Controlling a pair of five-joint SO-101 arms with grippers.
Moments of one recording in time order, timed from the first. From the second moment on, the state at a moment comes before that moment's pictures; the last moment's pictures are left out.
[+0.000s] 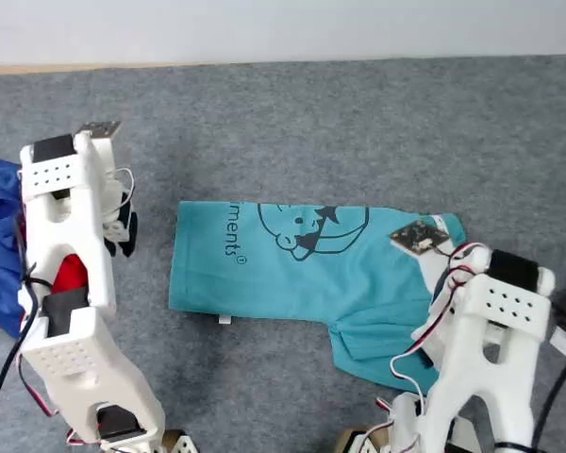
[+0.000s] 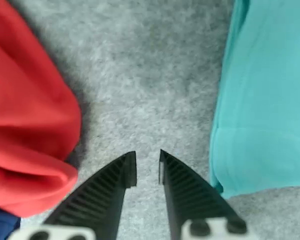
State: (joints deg) left arm -17.8 23.3 -11.7 98.8 -3.9; right arm 18.6 -33.0 42.7 95.9 49.6
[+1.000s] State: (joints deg) left arm -8.2 23.3 -9.9 98.8 -5.8; right arm 23.7 -33.1 54.2 73.1 38.3
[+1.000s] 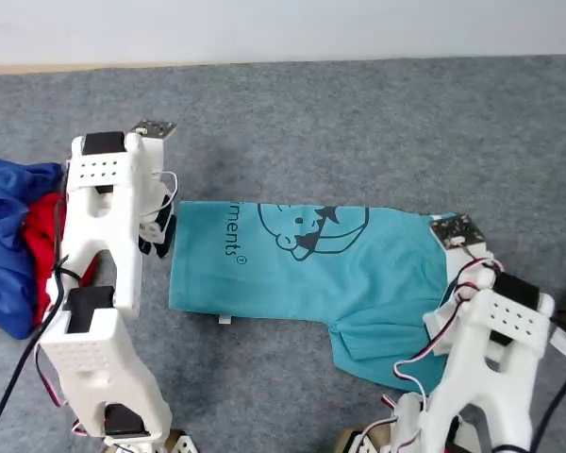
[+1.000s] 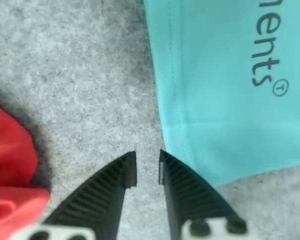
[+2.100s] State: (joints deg) left arm -7.9 23.3 -6.3 98.8 -5.8; right arm 23.8 -33.6 57.0 80.6 41.3
